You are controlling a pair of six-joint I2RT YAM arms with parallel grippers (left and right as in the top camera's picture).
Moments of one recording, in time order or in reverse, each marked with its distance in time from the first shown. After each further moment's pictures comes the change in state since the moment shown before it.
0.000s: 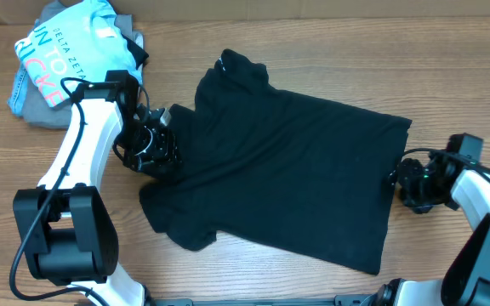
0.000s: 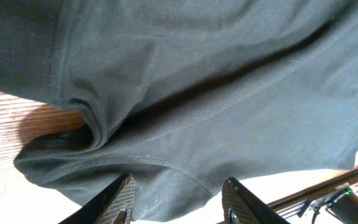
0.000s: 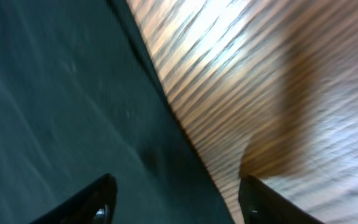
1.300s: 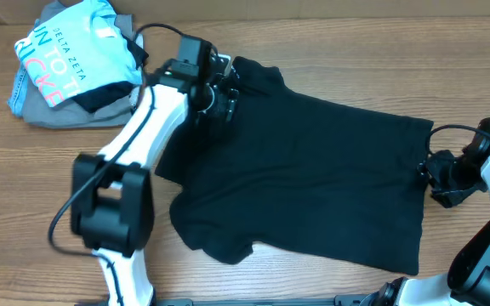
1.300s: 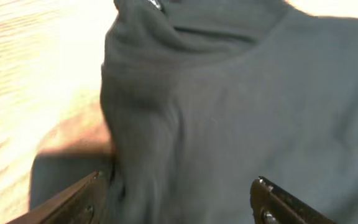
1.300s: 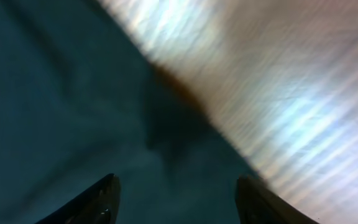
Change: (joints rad) left arm -0.293 0.209 0.170 0.634 -0.196 -0.005; right arm -0.103 0.069 0.268 -0.288 0.124 0.019
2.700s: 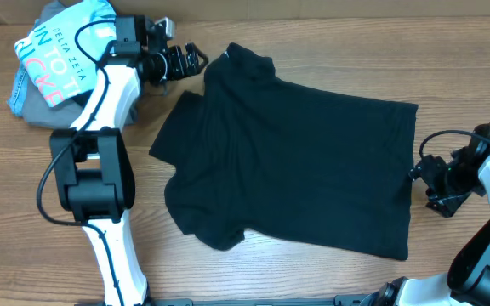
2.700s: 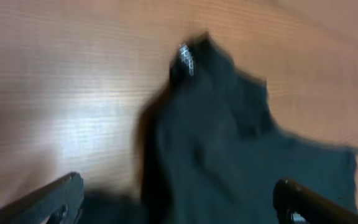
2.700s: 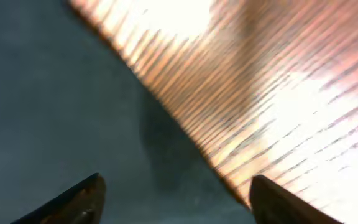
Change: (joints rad) left arm 0.272 0.188 0.226 0.077 0.381 -0.216; right arm 0.001 0.000 -0.043 -0.031 0.014 -0.082
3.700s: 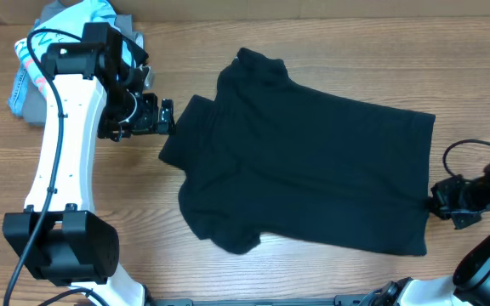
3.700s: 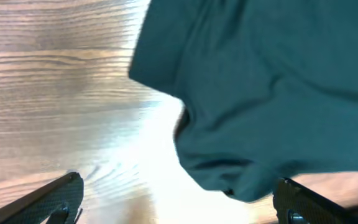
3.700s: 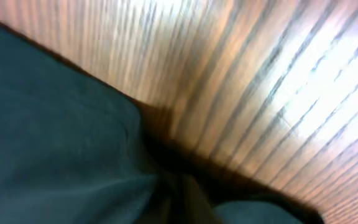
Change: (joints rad) left arm 0.006 -0.401 -0.018 -0.915 -0.370 0.240; right arm -0.174 -0.002 -0.036 -0.011 -0.036 0.164
